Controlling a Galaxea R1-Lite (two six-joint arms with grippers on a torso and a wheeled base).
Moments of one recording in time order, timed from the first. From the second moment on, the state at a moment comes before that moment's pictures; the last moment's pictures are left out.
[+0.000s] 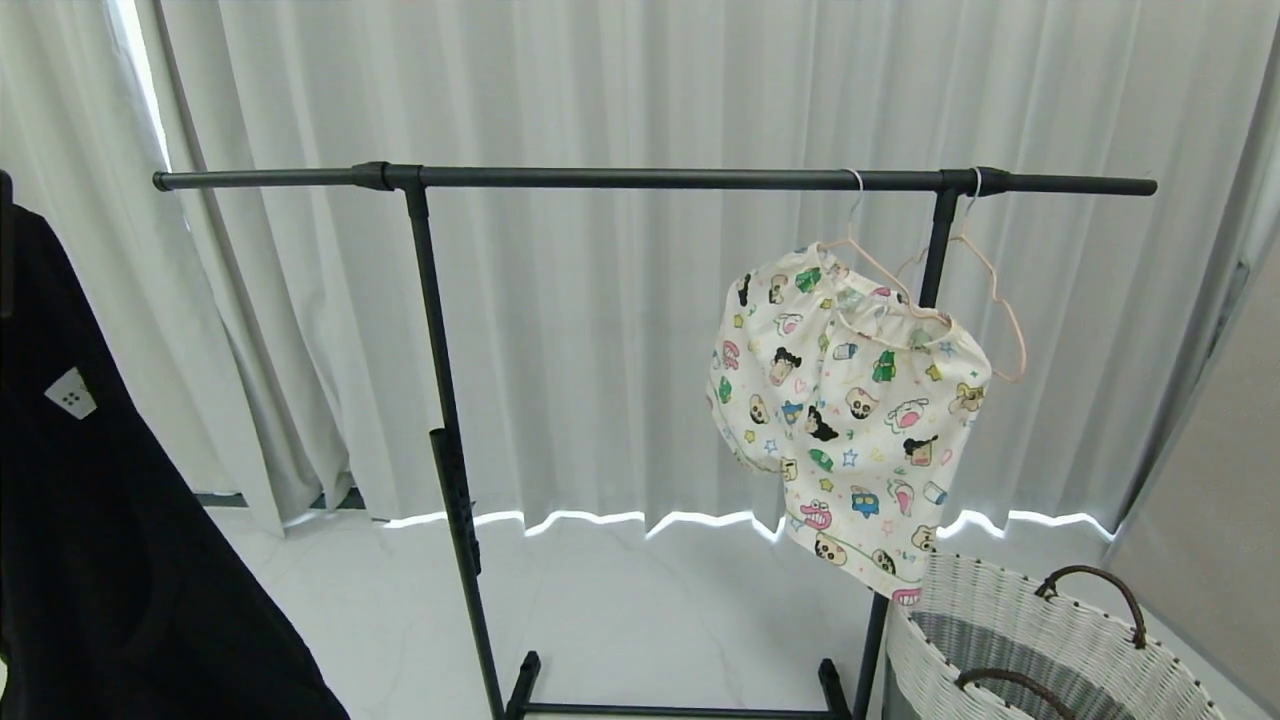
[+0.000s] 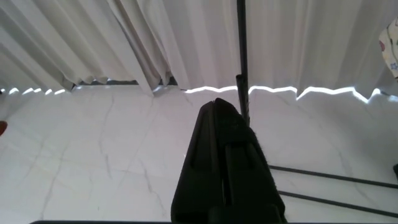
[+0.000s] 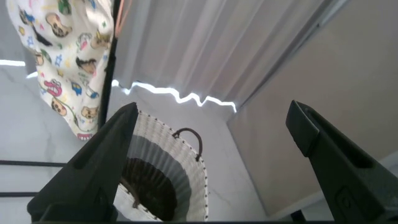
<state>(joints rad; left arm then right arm) -0.49 1.24 -1.53 0.75 0.72 0.02 0.07 0.97 -0.93 0.18 -0.21 -0.33</state>
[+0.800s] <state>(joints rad) -0.59 1.21 -1.45 0.75 0.71 0.02 0.08 0.99 -0.90 0.17 -0.17 -0.28</state>
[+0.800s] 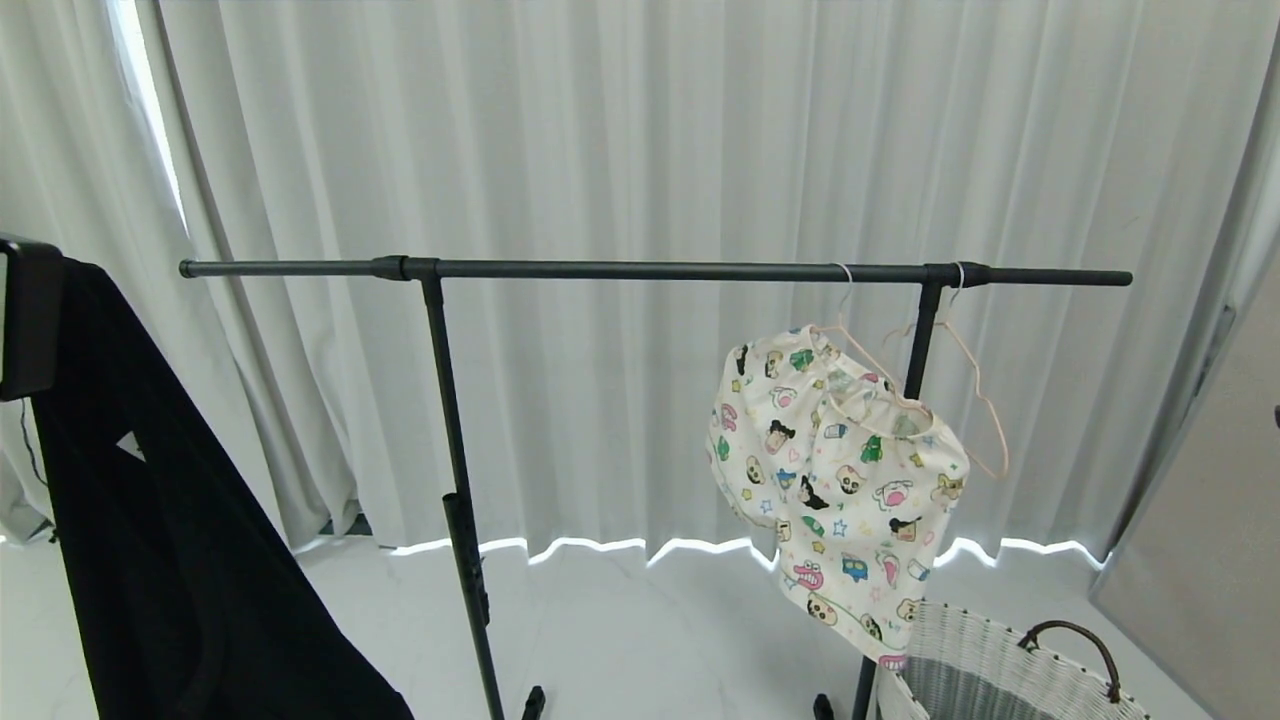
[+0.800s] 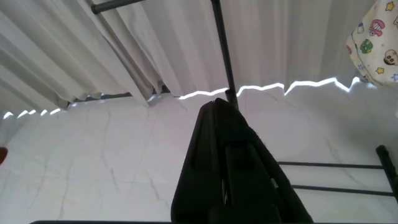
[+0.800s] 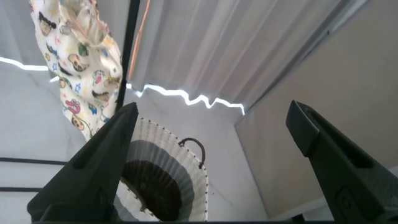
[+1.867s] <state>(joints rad) -0.69 1.21 -1.43 0.74 0.71 0.02 0.08 1.04 -0.87 0.12 -0.02 -0.27</state>
